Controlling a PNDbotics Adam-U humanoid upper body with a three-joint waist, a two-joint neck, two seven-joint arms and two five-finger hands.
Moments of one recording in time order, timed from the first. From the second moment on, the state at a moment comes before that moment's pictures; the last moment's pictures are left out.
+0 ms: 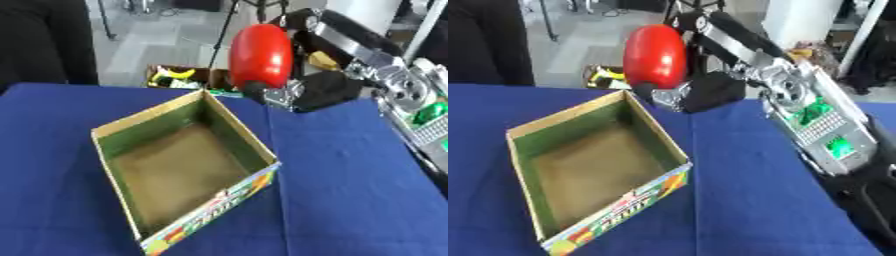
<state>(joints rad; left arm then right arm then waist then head) -0.23 0.10 0.17 -1.89 -0.12 -0.18 -0.25 -0.91 -0.87 0.19 -1.84 0.23 0.30 0.27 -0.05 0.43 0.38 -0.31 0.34</state>
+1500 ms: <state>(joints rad) -0.24 0.10 0.16 -1.89 -0.11 -0.19 -0.26 -0.99 -0.63 0.32 -1.50 0.51 0.32 0.19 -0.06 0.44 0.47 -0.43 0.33</state>
